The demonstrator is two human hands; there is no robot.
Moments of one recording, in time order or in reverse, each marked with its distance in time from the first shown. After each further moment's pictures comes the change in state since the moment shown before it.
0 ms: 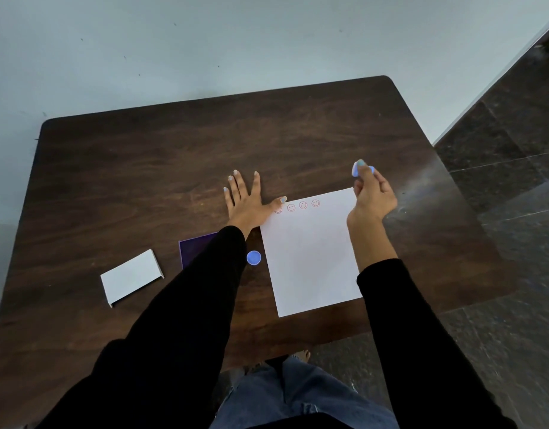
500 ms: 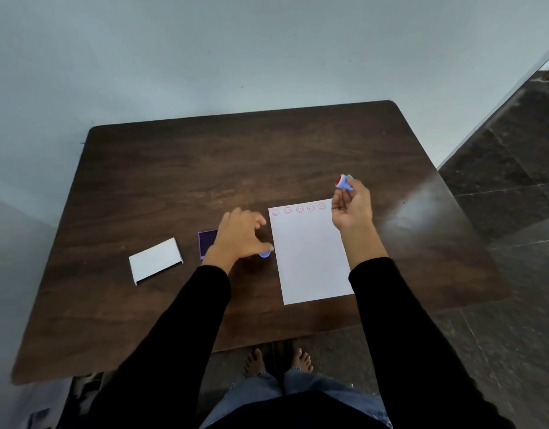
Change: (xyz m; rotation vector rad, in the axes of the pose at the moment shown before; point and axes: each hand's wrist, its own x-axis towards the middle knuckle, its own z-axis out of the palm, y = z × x) left_hand -0.106 -0.034 -0.033 0.024 0.165 0.250; right_hand -0.049 -0.014 -0.004 0.183 -0.197 0.499
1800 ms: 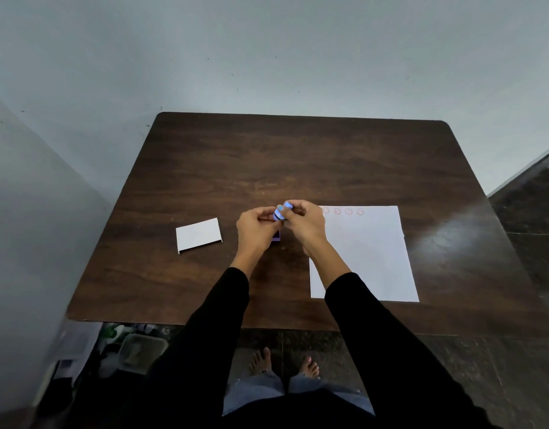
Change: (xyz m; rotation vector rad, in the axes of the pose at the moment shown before) left_hand -0.039 -0.014 0.009 -0.933 0.436 -0.425; right_hand -0.028 0.134 0.013 -1.028 -0.471 -0.282
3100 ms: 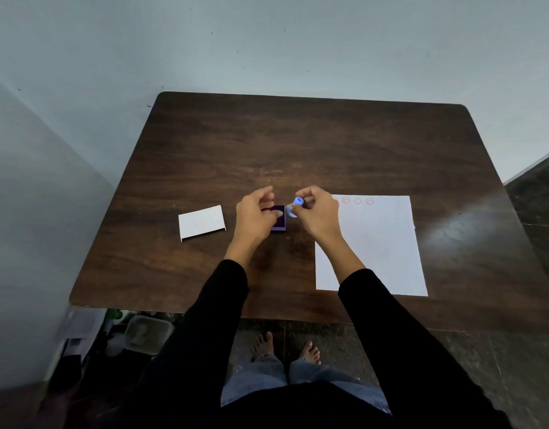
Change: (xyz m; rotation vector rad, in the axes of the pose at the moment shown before) left_hand 0.003 0.007 -0.015 0.130 -0.047 0.024; right_hand -0.003 -0.005 -0.011 -0.420 0.031 -0.200
